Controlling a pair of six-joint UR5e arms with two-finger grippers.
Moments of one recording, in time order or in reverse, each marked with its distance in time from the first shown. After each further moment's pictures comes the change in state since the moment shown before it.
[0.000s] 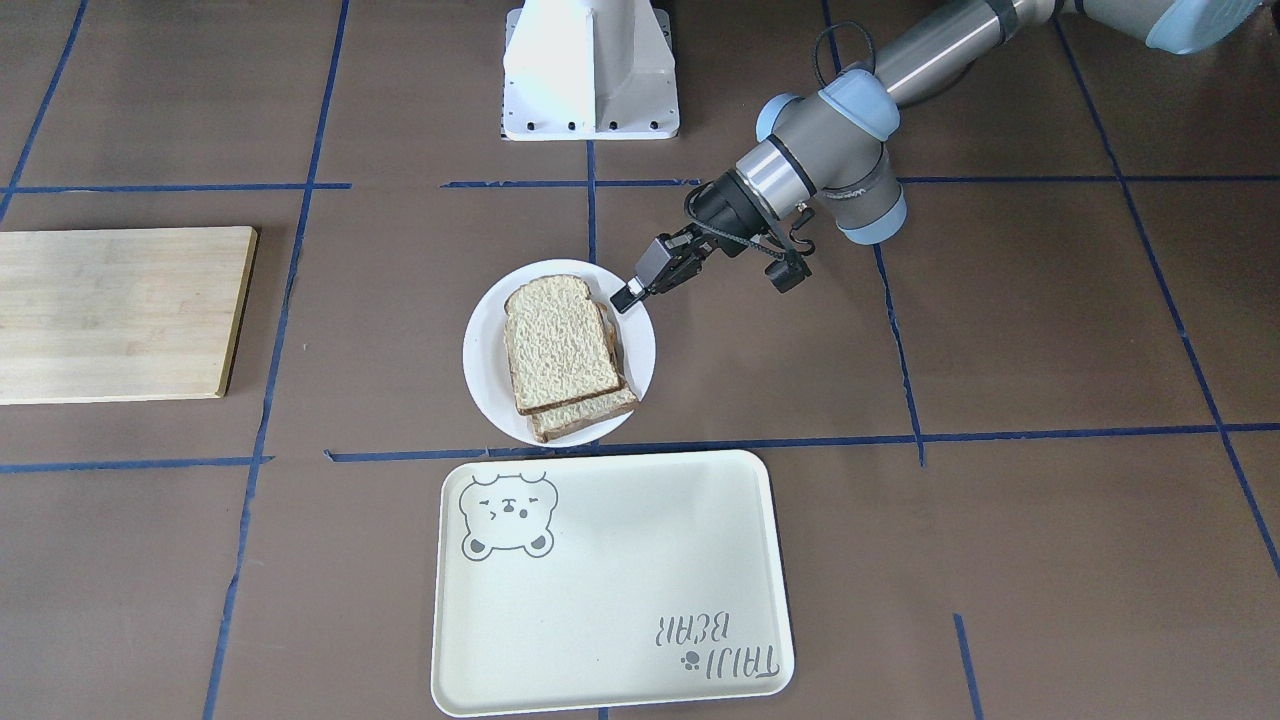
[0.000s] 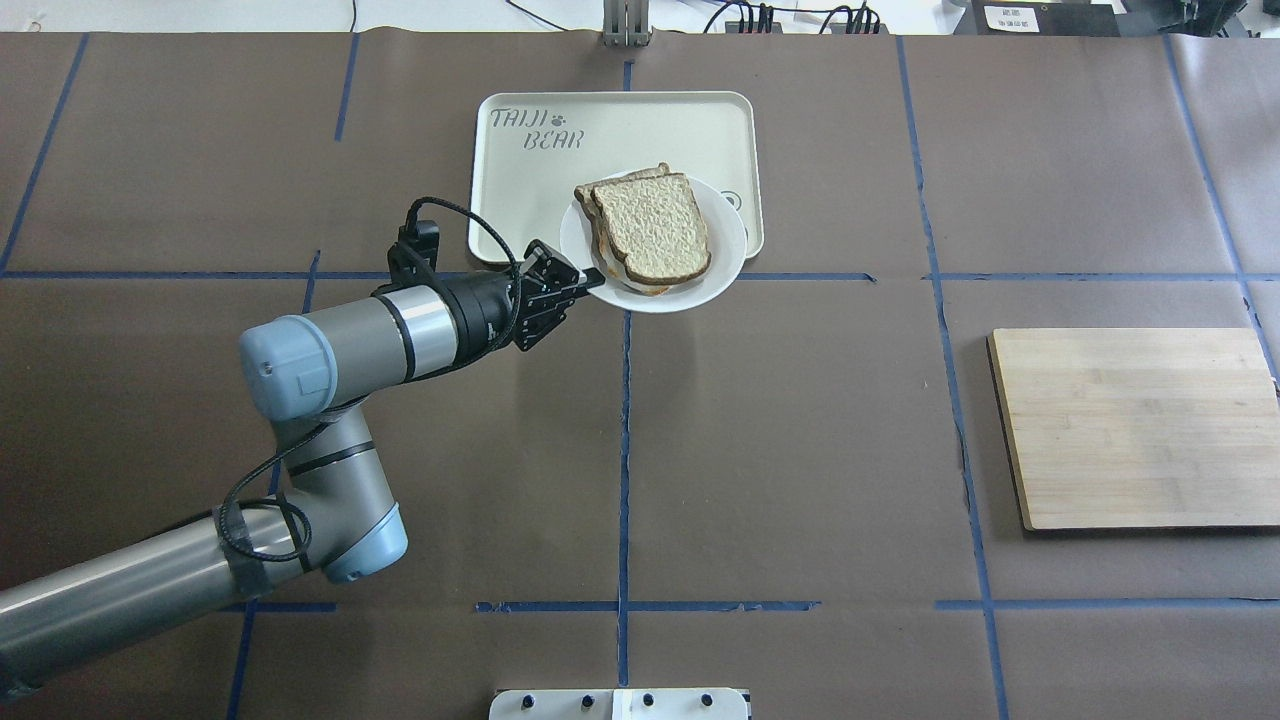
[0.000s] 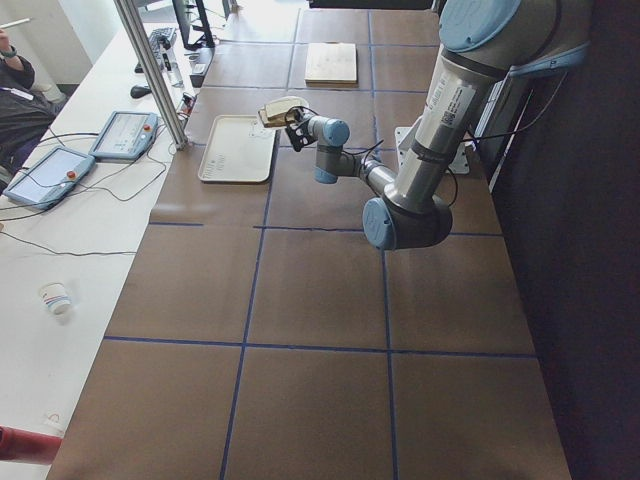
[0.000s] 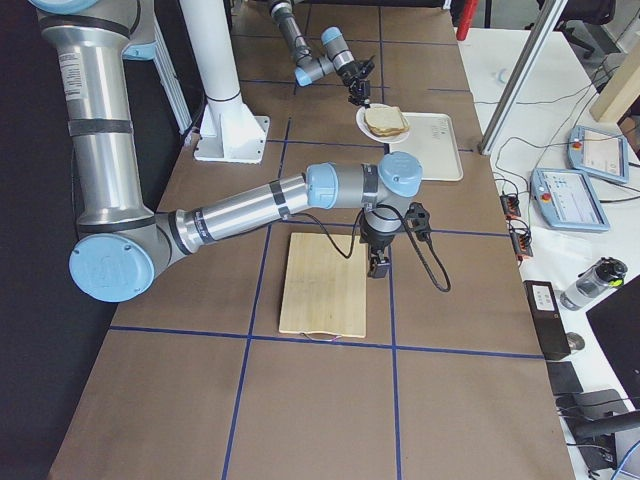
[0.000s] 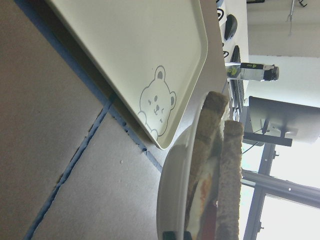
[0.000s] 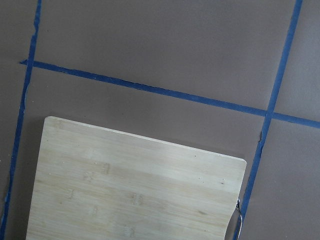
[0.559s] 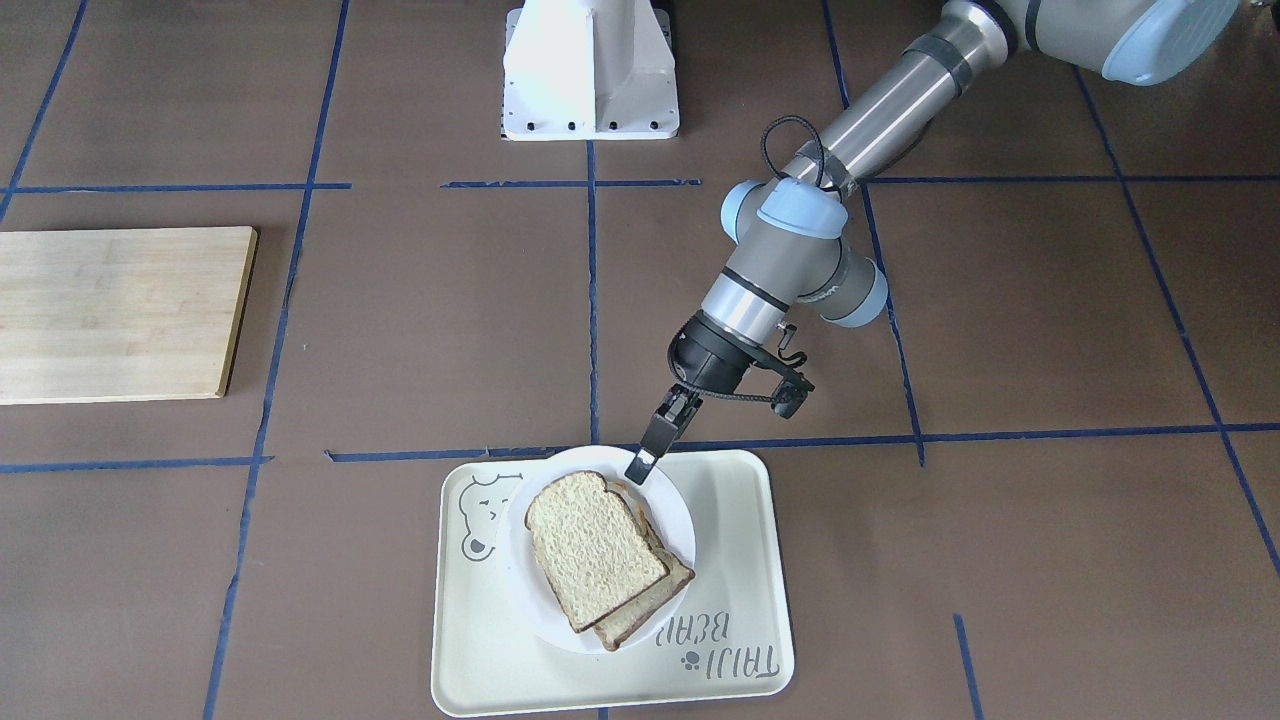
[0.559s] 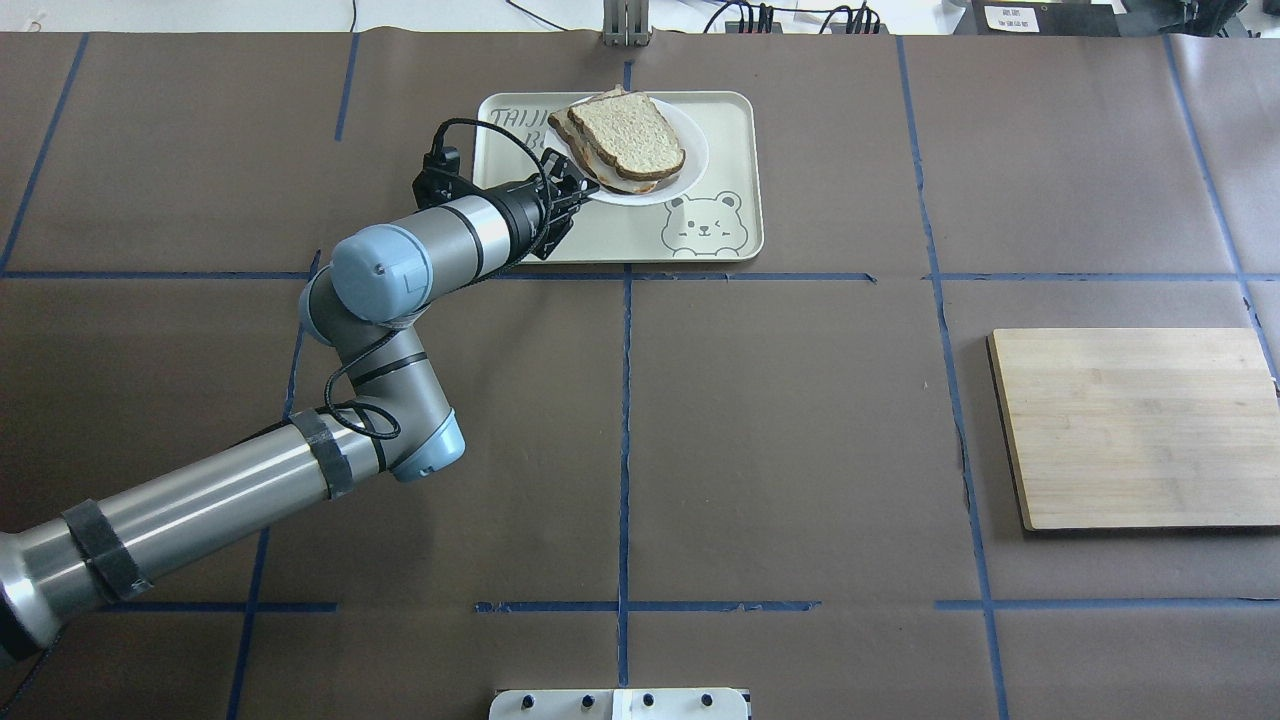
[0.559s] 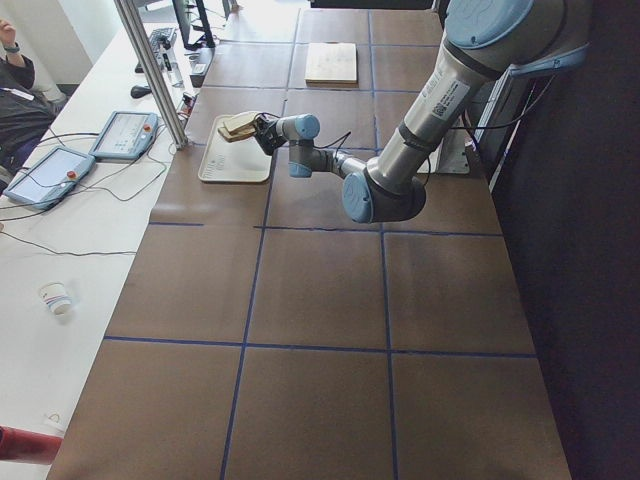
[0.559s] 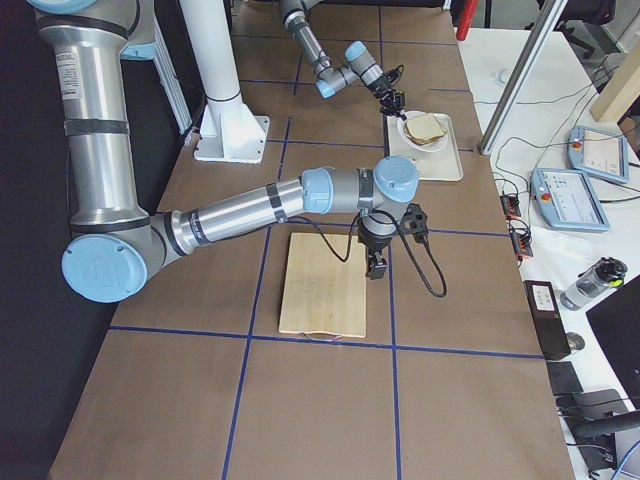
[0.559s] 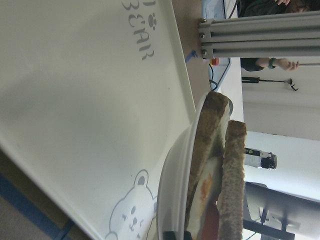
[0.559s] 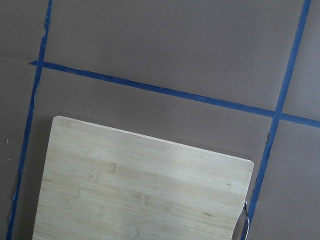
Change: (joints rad) left arm -0.086 -0.198 0.316 0.083 0.063 -0.089; right arm 0.006 -0.025 0.001 0.041 0.032 -0.003
